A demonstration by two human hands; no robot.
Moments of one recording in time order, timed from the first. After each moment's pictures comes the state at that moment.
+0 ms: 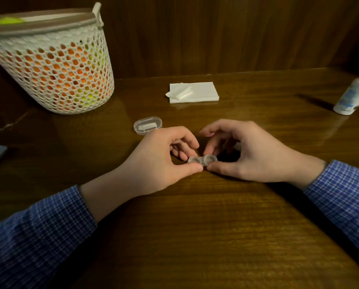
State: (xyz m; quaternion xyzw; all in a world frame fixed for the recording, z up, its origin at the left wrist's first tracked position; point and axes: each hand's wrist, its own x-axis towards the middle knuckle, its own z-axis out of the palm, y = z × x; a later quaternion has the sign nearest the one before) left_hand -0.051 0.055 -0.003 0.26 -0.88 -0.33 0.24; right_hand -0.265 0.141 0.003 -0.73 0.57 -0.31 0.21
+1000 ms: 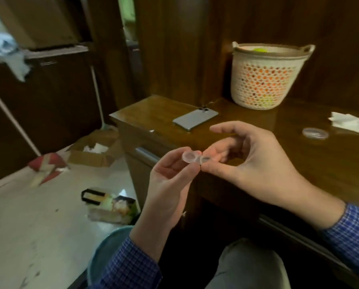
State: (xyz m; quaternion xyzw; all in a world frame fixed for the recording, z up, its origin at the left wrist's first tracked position) left_hand 0.246 0.248 -0.027 0.19 -0.35 -0.59 0.70; right_hand 0.073 0.224 0.057 -0.79 0.35 -0.39 0.32
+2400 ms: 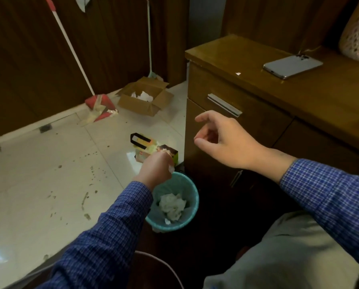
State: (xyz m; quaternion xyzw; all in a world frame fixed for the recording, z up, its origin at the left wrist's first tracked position) left_hand 0.476 0.281 -0.224 0.77 -0.61 -0.13 0.13; right_hand 0.262 0.217 -0.062 -0.87 0.29 -0.19 0.33
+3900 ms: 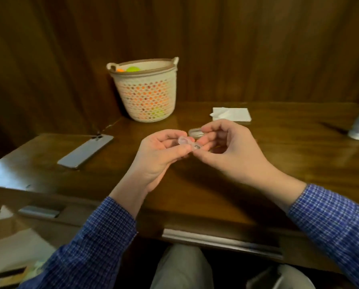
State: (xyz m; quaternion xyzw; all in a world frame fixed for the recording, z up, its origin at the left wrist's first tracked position) left_hand 0.059 0.130 0.035 0.28 -0.58 -0.61 0.46; right_hand -0.133 0.193 0.049 -0.65 0.51 -0.51 0.23
